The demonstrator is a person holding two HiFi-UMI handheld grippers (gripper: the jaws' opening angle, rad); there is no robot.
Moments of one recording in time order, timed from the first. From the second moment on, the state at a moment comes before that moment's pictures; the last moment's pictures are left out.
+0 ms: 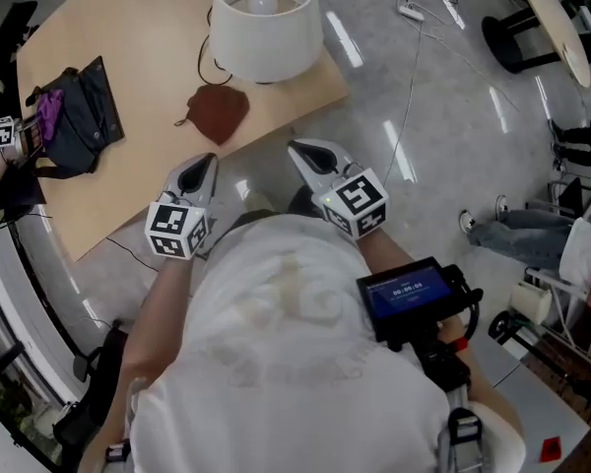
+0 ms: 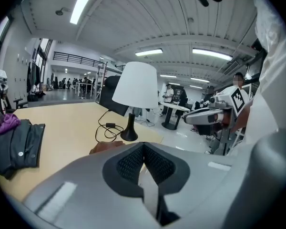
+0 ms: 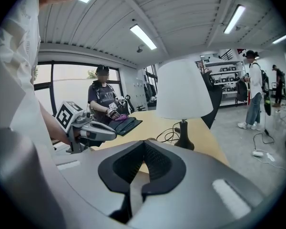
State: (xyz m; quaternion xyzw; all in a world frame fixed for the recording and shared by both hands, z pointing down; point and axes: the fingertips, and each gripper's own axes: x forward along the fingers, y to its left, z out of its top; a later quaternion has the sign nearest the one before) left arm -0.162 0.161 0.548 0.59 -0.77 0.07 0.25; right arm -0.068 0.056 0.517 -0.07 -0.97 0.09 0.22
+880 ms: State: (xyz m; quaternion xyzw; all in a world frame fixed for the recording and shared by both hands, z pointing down) left arm -0.252 0.128 0.657 0.55 -0.75 0.18 0.33; right arm -0.071 -0.002 0.534 -0.03 -0.96 0.15 0.22
